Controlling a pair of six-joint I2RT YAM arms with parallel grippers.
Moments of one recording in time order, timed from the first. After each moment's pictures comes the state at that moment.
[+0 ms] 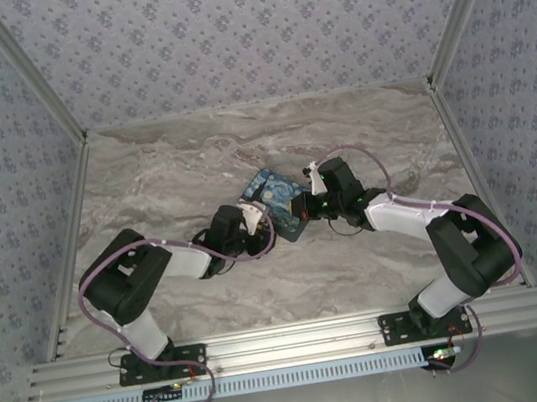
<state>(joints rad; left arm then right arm) -0.72 1.73 0.60 0.47 0.20 -0.16 0.53 1.51 0.75 0.07 -0.40 0.60</state>
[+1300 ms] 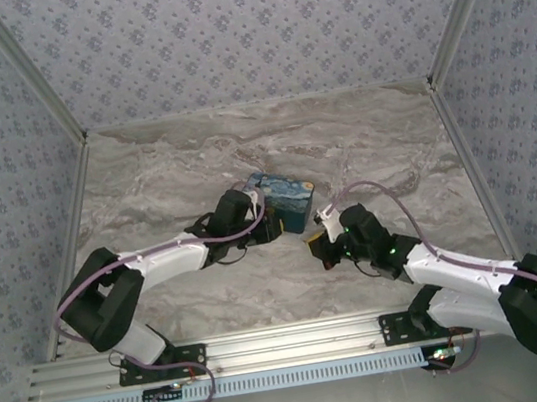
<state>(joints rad) -0.78 1.55 0.78 0.04 0.24 -0.75 0.73 1.04 0.35 0.09 -0.20 0.24</state>
